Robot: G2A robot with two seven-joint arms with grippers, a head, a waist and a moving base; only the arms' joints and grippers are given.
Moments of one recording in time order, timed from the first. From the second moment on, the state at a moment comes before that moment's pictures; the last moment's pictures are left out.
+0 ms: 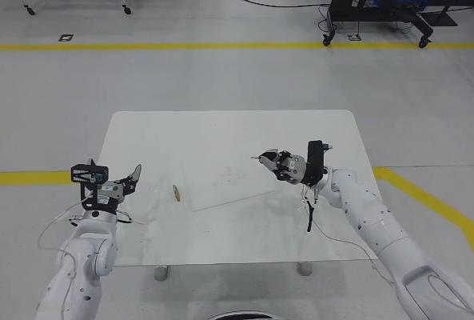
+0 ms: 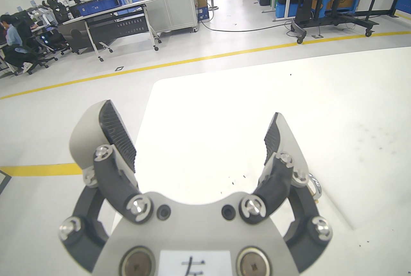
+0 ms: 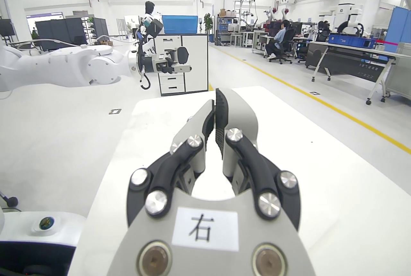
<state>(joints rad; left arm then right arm) 1.73 -1.15 -1.60 -1.80 1.33 0.00 0.00 -0.99 -1.14 0.89 -1.01 -1.31 -1.01 -0.81</state>
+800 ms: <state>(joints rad) 1.39 -1.12 -1.57 -1.62 -0.26 -0.38 -1.12 -0.95 -1.18 0.63 -1.02 -0.94 -1.01 -0.80</state>
